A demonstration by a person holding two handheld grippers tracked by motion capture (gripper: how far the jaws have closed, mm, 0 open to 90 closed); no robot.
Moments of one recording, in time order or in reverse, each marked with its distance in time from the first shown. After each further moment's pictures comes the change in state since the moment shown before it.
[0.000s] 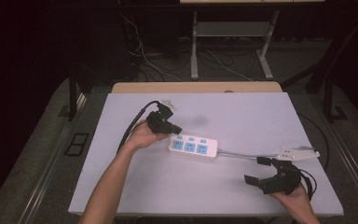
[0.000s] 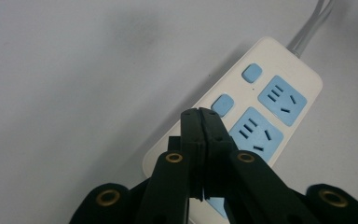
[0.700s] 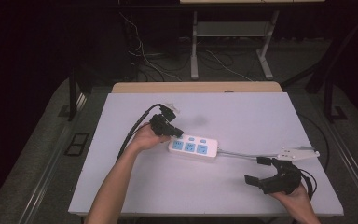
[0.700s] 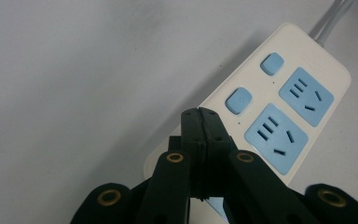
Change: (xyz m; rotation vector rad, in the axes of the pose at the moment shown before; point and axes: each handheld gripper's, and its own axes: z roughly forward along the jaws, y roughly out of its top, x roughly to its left) left arm 0.005 -0.005 0.019 0.024 -0.005 -0.027; right arm -0.001 0.000 0.000 0.001 0.004 -0.002
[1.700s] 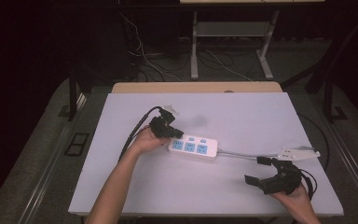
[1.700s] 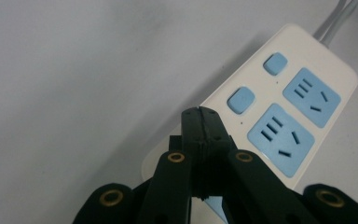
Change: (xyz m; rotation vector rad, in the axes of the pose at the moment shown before) left arm -0.002 -0.008 0.004 -0.040 0.017 -0.007; right arm 0.001 0.000 -0.001 -0.004 0.001 -0.005
